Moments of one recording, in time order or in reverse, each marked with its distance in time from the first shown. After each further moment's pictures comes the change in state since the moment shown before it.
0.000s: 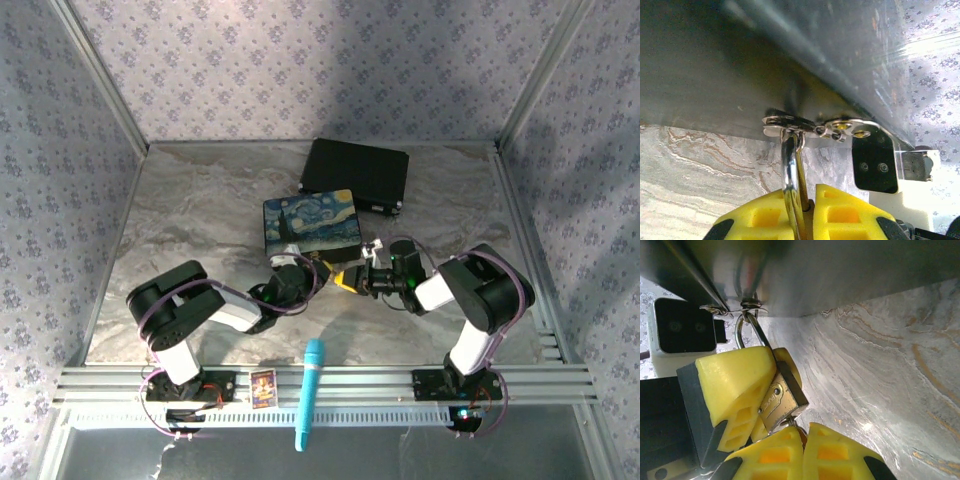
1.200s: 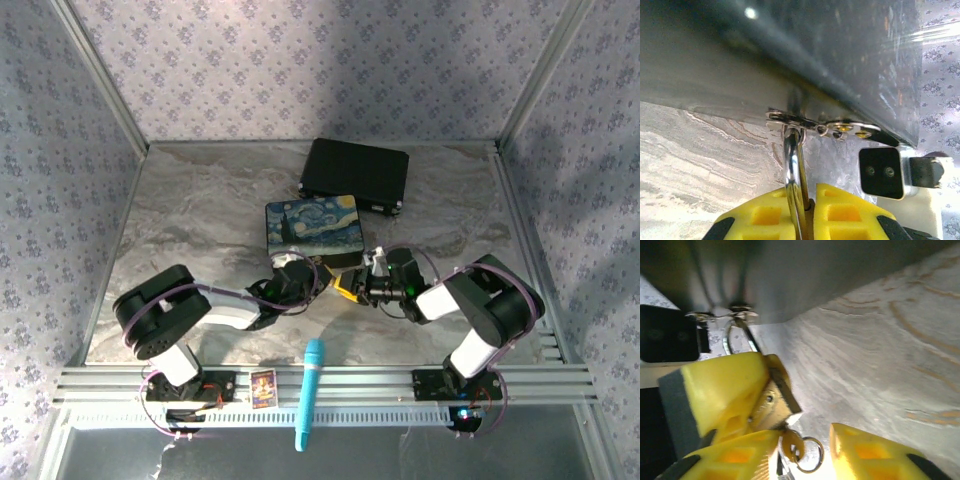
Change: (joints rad) left arm -0.008 -0.078 0.045 -0.239 0.047 -0.044; right arm 0.071 -0.097 -0.061 -0.076 0.150 0.094
